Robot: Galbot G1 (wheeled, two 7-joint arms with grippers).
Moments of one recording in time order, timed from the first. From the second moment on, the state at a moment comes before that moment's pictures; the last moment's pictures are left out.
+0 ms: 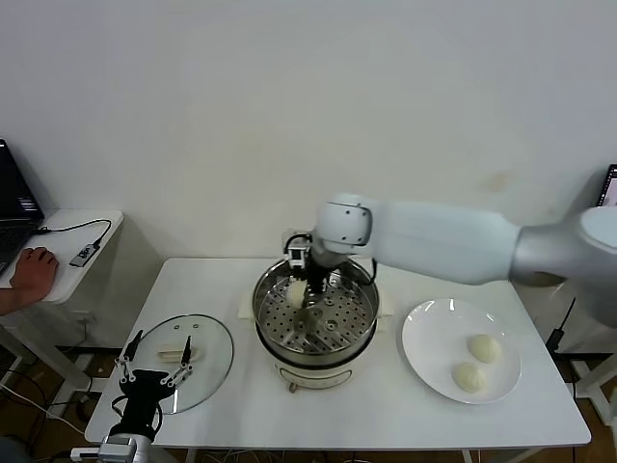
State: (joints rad) left arm 1.69 -1.26 -0.64 -2.08 -0.03 -0.10 -0.12; right arm 0.50 1.25 -1.30 1.33 0.63 -0.71 -0.72
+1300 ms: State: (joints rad) left arm 1.69 -1.25 -0.62 -2.07 -0.02 -0.10 -0.12; right arm 0.68 0.80 -1.33 1.58 0.36 -0.45 -1.05
